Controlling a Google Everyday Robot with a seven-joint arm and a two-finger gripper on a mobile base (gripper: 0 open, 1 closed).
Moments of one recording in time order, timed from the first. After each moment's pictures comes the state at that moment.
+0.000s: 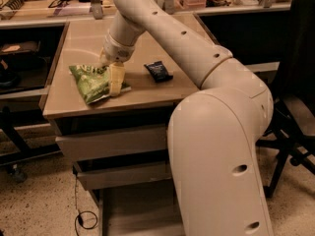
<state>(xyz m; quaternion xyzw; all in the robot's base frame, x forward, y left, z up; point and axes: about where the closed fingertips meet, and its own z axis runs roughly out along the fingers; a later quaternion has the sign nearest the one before) 0.707 0.156 0.807 -0.81 0.53 0.13 0.22</state>
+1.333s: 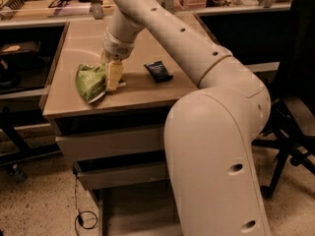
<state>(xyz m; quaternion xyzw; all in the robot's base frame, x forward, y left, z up) 0.706 0.156 0.822 -0.81 0.53 0.13 0.22</state>
